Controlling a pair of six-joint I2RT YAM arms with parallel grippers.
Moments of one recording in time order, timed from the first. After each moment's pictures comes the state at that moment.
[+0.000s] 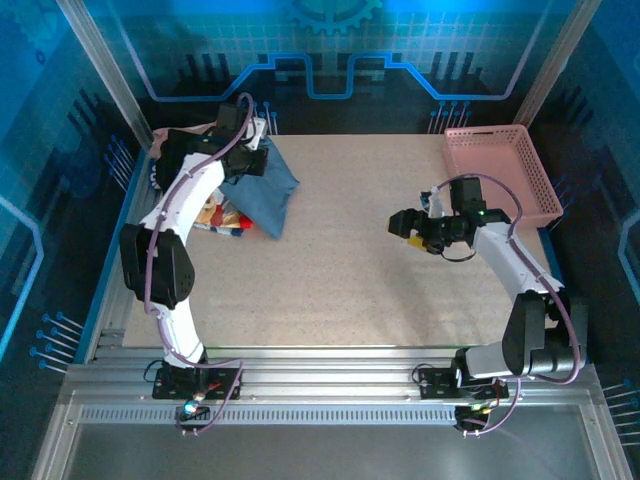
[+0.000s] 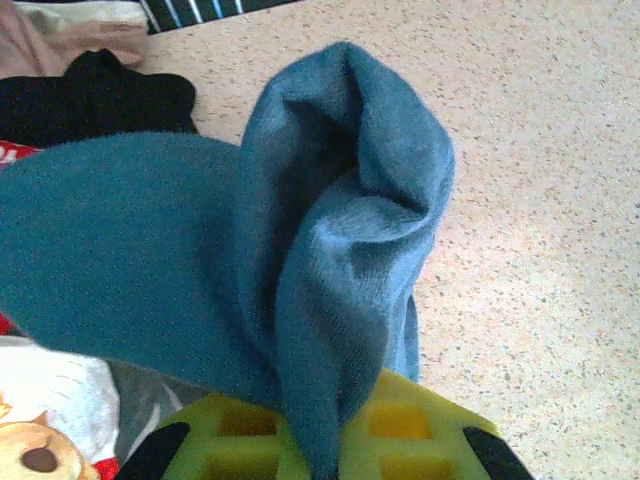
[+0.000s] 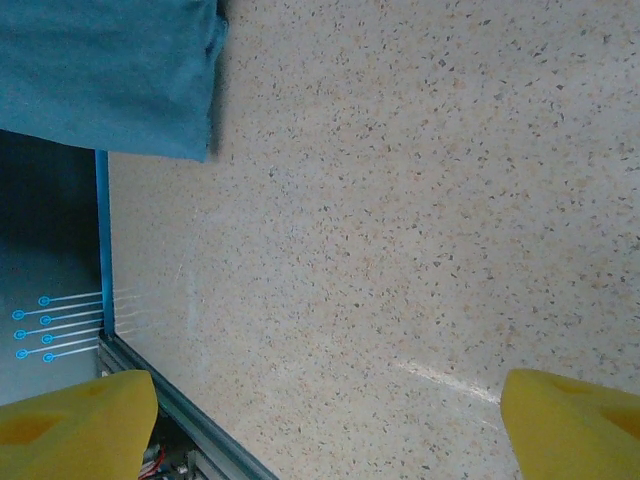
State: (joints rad) left arm -0.16 1.89 1.79 -0.76 0.02 0.00; right arm 0.06 1.40 1.00 -0.66 -0.71 0.37
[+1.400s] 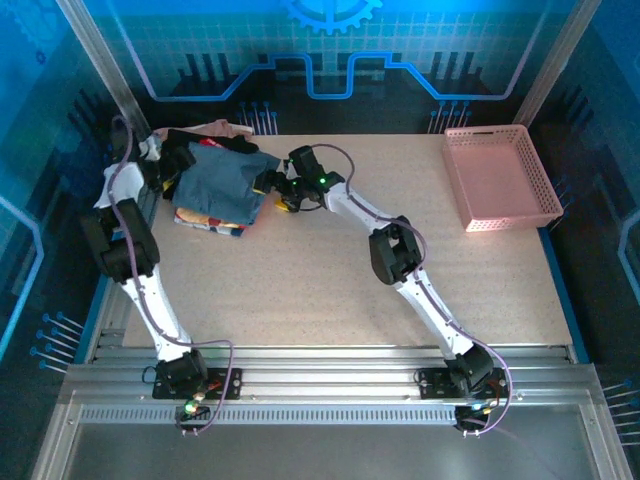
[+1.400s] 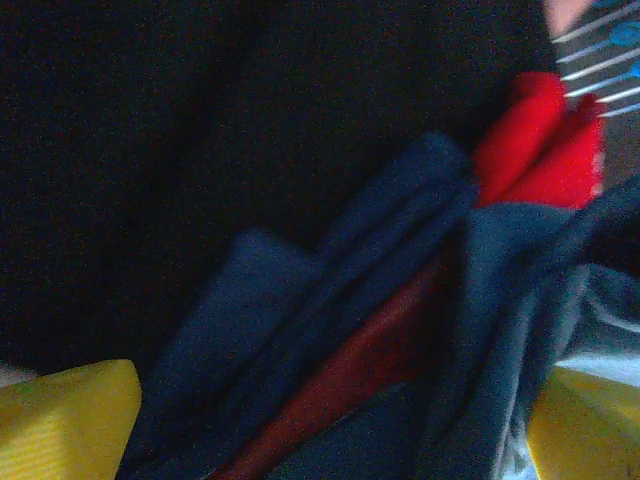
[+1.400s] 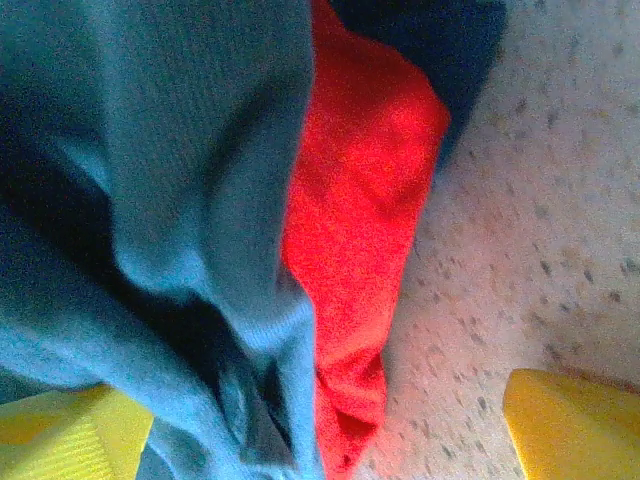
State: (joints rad) left arm 0.47 2.15 1.73 -0.53 0.54 -0.35; right arm 0.61 2.83 2.62 -0.43 -0.53 1.01
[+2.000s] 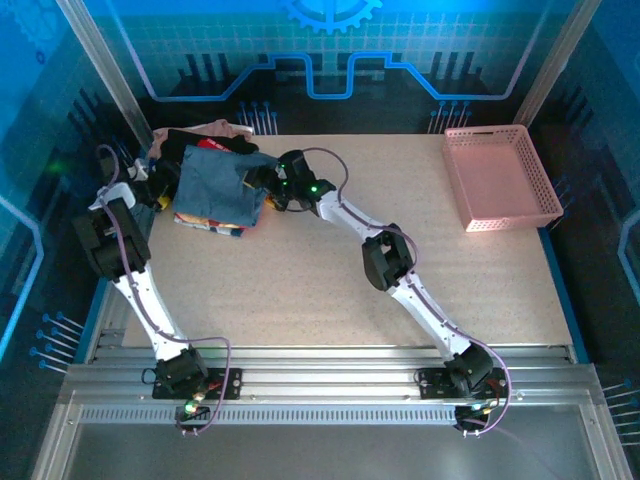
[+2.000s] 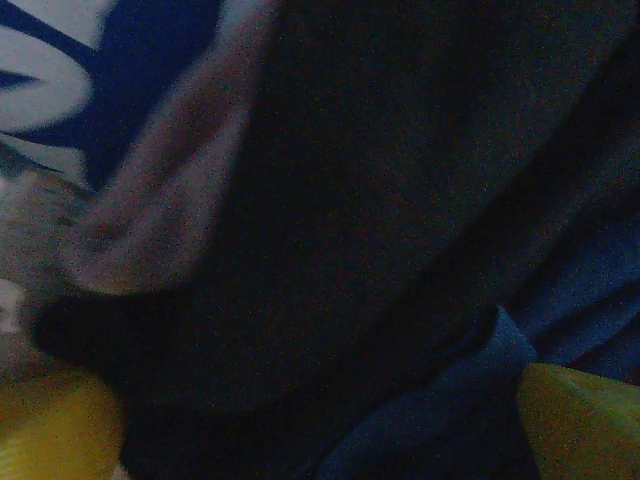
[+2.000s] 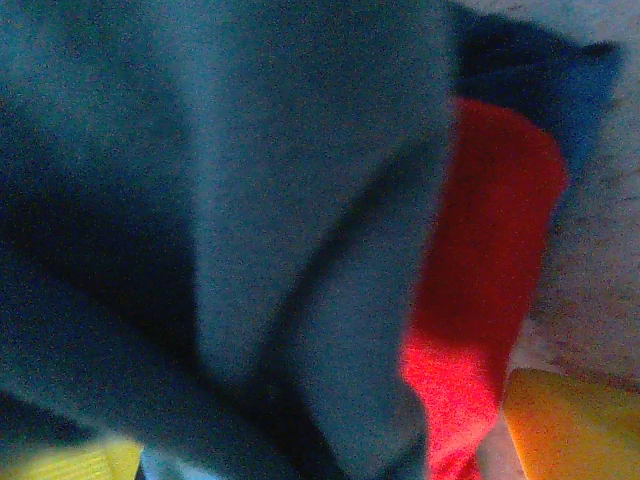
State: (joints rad) left arm 0.52 2.29 1.69 -0.31 0.72 -0.51; right arm 0.66 2.93 2.73 -0.29 -0.44 1.18
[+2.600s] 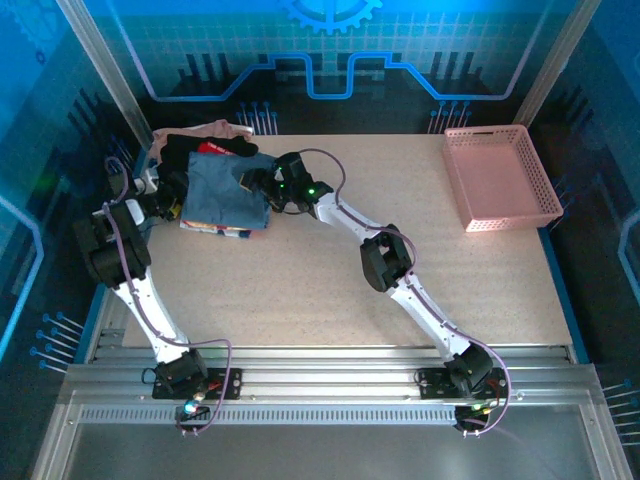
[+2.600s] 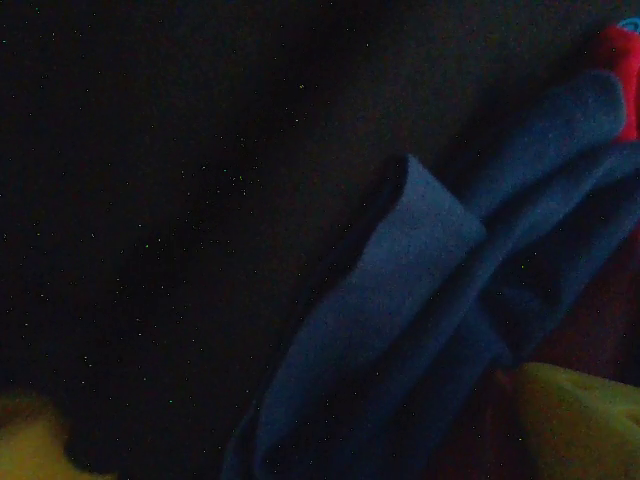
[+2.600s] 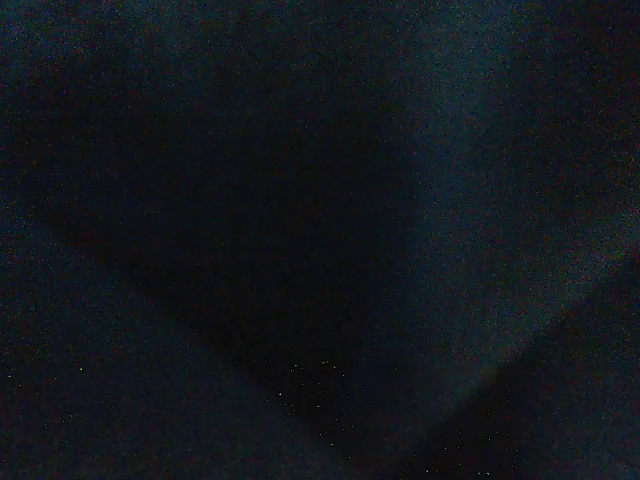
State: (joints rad) left arm 0.52 2.15 1.36 -0.03 0.85 -0.56; right arm 0.67 2.92 2.71 -0.27 -0.45 1.14
